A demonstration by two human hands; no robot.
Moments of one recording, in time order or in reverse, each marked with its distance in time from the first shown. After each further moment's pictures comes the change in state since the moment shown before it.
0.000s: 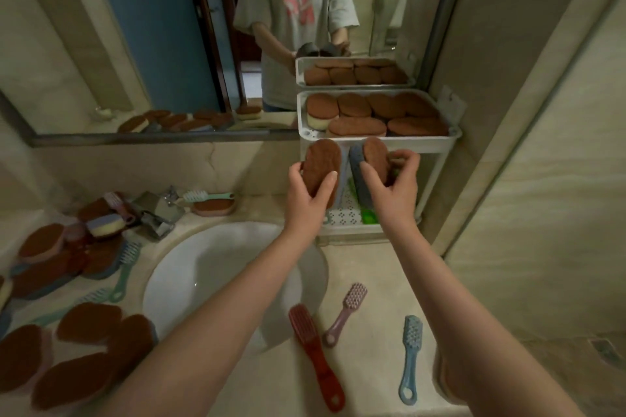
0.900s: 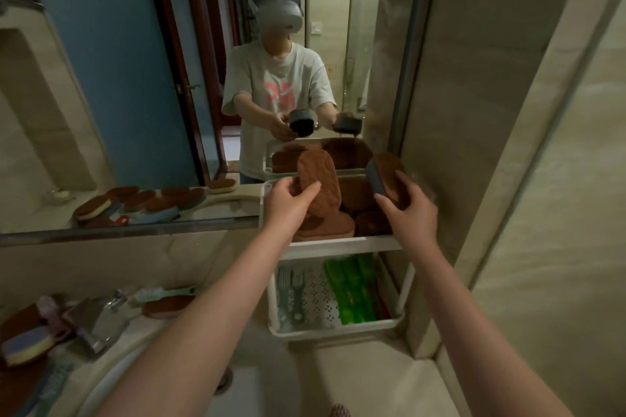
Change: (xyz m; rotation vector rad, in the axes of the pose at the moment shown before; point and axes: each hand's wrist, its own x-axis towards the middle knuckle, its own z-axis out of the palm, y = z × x) left_hand 0.158 0.062 0.051 -0.080 -0.081 -0.116; right_hand 0.152 -0.005 -0.041 -0.271 0.059 -0.036
